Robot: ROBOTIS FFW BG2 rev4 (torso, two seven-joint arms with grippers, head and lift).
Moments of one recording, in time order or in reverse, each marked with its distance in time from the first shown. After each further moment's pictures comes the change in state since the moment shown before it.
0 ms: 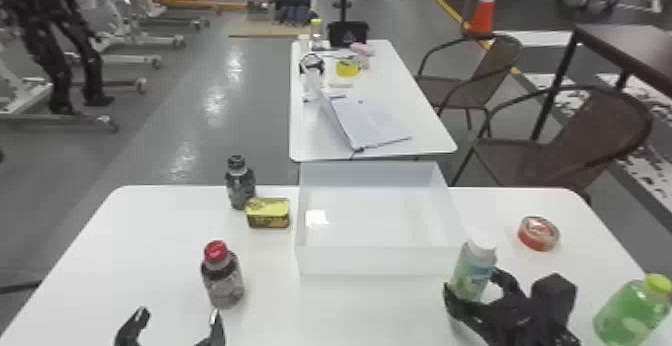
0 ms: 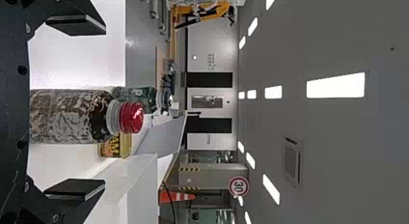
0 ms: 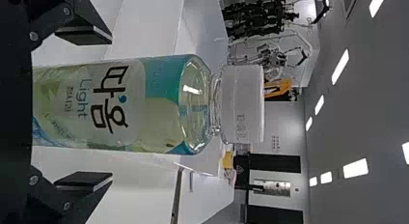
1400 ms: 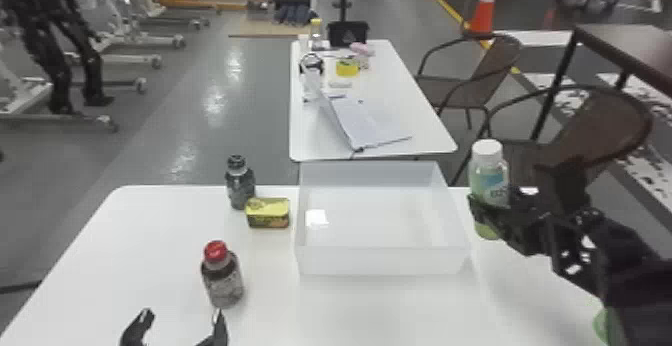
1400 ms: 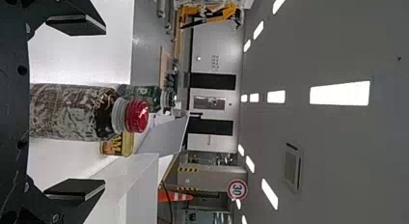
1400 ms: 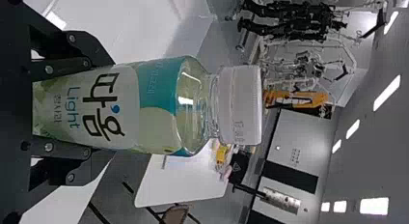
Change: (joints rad) left arm -0.017 0.000 -0.017 0.029 0.043 0.000 0.002; right arm -0.154 -0.085 -0.025 -0.470 0.219 0.651 0.097
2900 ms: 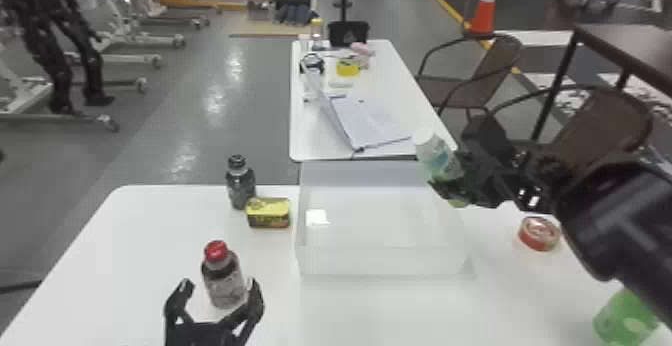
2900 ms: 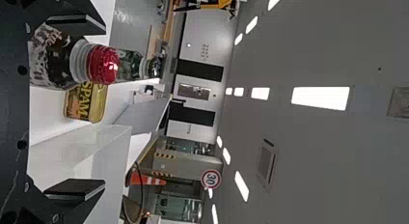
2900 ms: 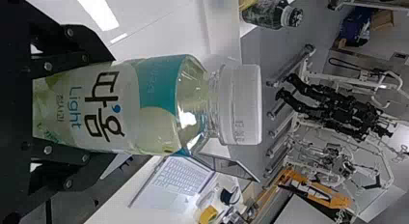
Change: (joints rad) left arm -0.157 0.184 -0.313 0.106 0.183 -0.106 0.222; right arm -0.489 -0.235 0.498 0.462 -0.092 -0.150 0.081
